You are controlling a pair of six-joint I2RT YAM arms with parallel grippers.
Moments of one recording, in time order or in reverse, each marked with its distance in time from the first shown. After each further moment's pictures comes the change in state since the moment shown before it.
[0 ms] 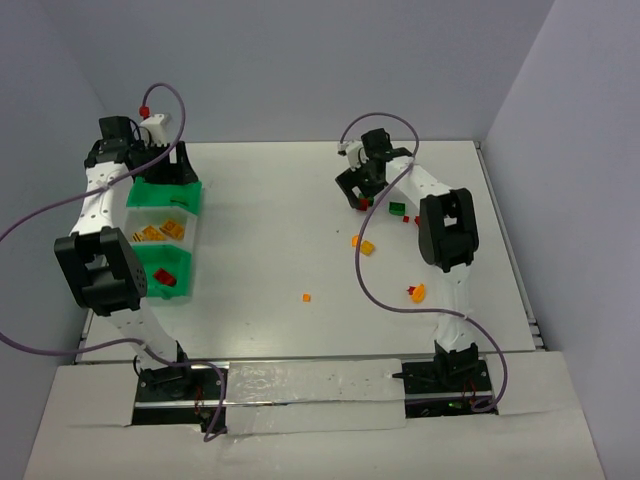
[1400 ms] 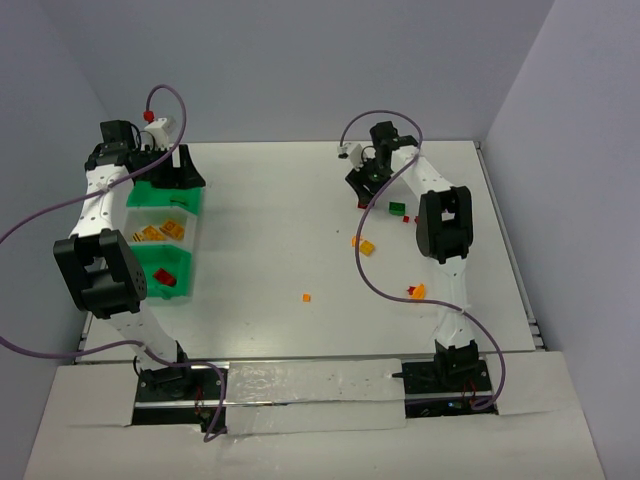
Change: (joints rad) left arm 0.000 -0.031 -0.039 -0.032 0.158 -0.004; right arm -0.057 0.159 0.263 -0.267 -0.187 -0.323
